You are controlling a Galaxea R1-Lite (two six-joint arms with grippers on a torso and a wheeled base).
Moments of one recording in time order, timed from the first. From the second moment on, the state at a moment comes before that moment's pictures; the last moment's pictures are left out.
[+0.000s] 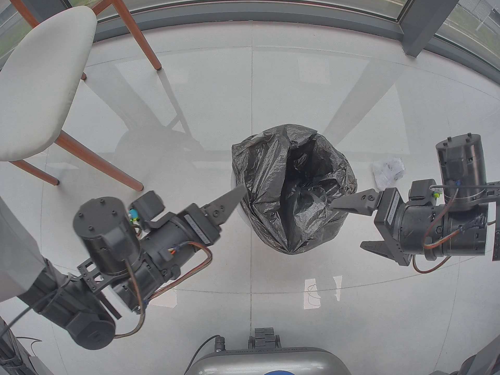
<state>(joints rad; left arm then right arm) -0.66 1.83 -0.49 -1.38 0.07 -0.74 0.66 1.49 -0.87 -0.07 0.00 1.06</state>
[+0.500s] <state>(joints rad) -0.70 1.96 -0.77 -1.12 0.02 -0.66 0.64 1.42 -0.83 -0.07 0.00 1.06</state>
